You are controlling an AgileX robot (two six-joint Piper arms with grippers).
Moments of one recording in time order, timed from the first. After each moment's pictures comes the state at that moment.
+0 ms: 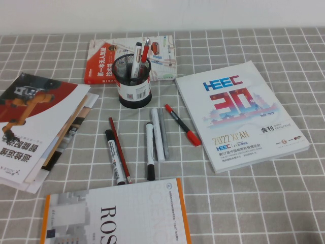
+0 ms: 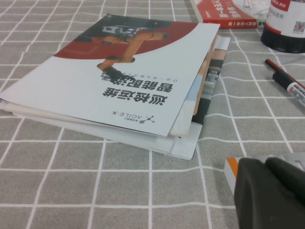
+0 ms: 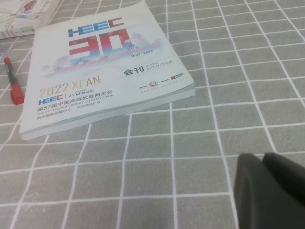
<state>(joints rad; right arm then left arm) 0.05 -0.01 0.03 0.15 0.38 0.04 -0.05 -0.01 0.02 -0.03 0.38 0.06</state>
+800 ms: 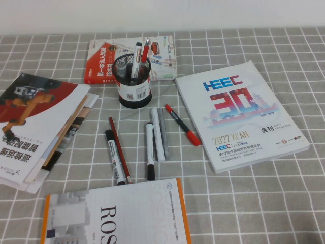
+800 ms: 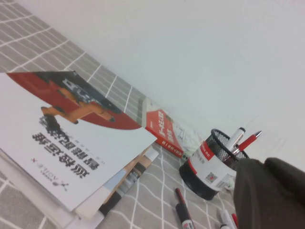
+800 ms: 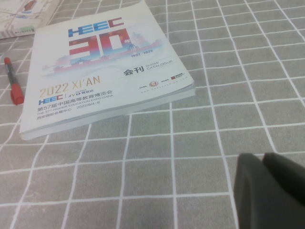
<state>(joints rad) 0.05 -0.01 0.03 0.15 0.38 0.04 -0.05 -0.01 0.02 -0.21 0.09 -0.41</state>
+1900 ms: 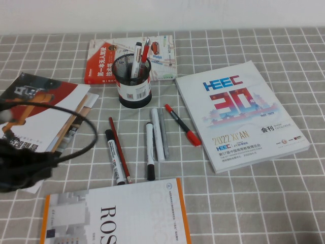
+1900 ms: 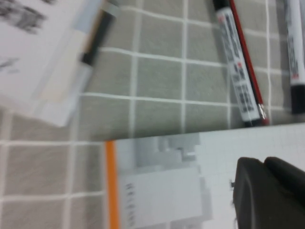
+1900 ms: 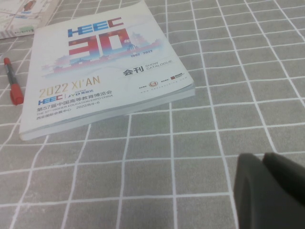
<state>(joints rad) 0.04 -0.01 0.03 0.16 0.38 0.04 -0.09 1.09 -0.73 -0.40 0.78 0.15</state>
